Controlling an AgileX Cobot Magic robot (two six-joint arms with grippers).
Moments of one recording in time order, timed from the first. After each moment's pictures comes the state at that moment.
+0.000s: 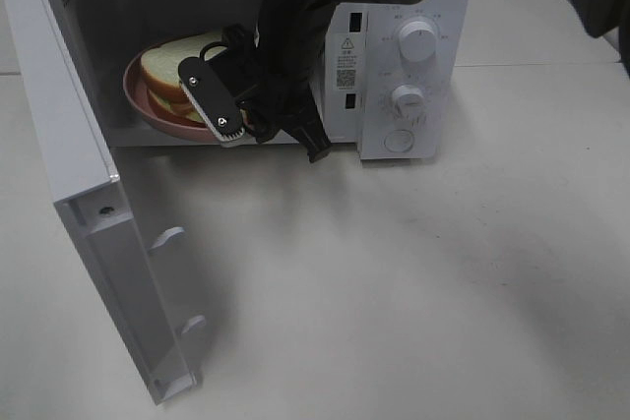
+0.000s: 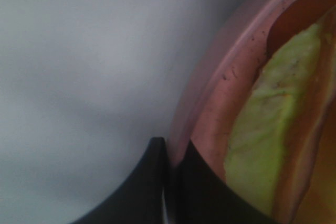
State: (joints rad) left arm 0.05 0.00 -0.52 -0.10 1.08 0.02; right arm 0.69 2.25 -1.89 -0.08 0.80 -1.46
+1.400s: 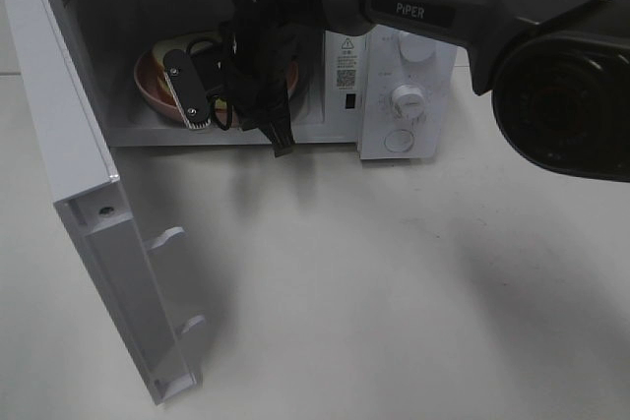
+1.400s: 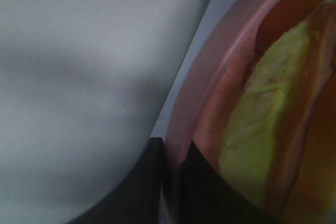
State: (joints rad) left arm 0.05 0.00 -0.52 -0.10 1.08 0.02; right arm 0.69 2.46 -2.17 -0.17 0.82 -1.26
